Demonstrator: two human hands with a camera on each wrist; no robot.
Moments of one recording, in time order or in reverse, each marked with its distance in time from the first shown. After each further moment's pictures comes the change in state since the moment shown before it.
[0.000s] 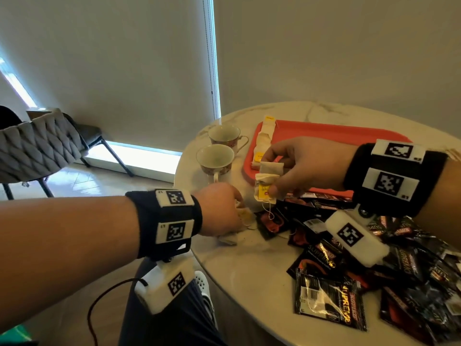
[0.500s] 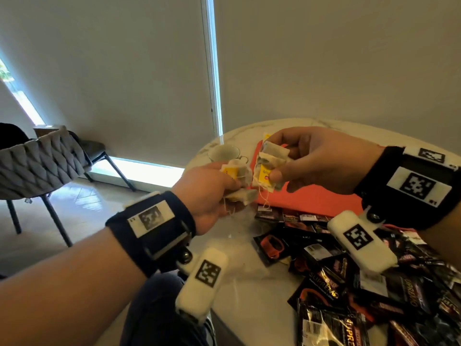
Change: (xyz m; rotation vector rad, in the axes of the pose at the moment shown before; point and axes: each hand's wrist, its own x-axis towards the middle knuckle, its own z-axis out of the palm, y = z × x) left_hand 0.008 0.011 -0.036 -1.424 0.174 -0.033; right_hand 0.002 -0.007 -0.032 0.475 0.011 -0.232
